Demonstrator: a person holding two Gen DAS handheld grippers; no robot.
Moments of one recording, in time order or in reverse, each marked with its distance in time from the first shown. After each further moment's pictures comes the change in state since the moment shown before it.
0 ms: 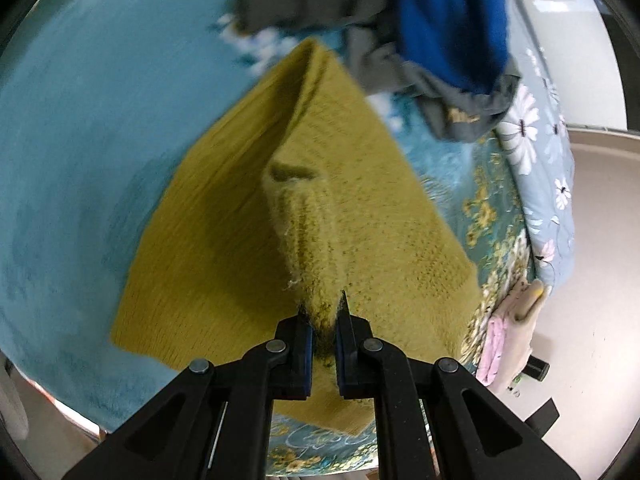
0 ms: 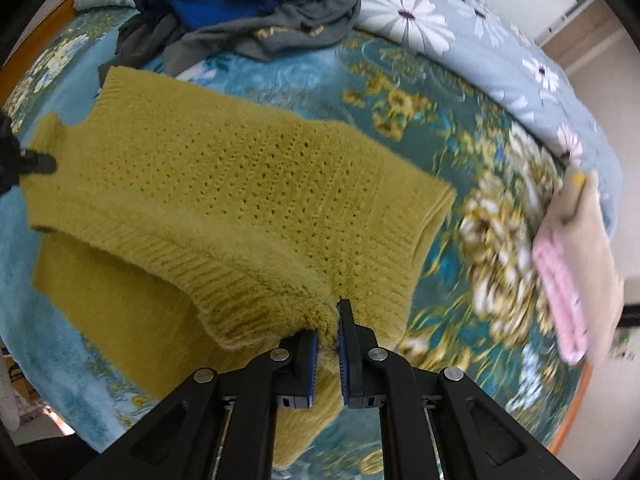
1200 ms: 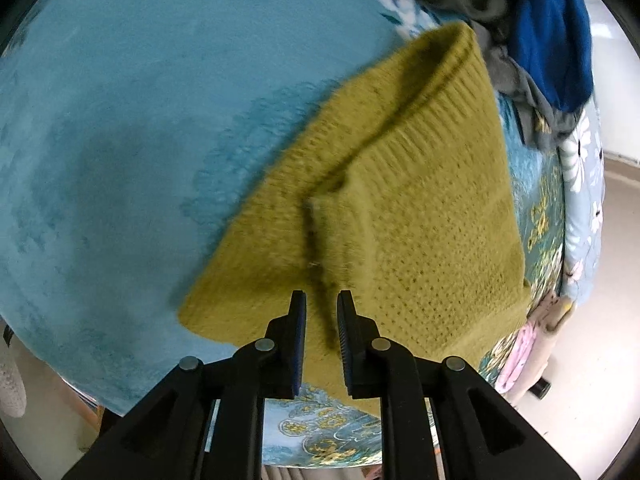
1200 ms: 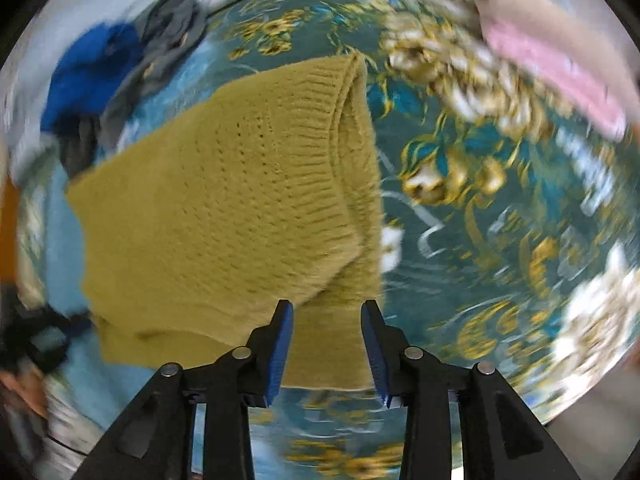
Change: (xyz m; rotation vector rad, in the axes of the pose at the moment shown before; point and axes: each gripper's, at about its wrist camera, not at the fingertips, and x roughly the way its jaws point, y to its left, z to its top) left arm 0.011 0.082 -0.012 -0.138 0.054 0.044; right arm 0.000 -0.055 -0.095 0.692 0.110 0.282
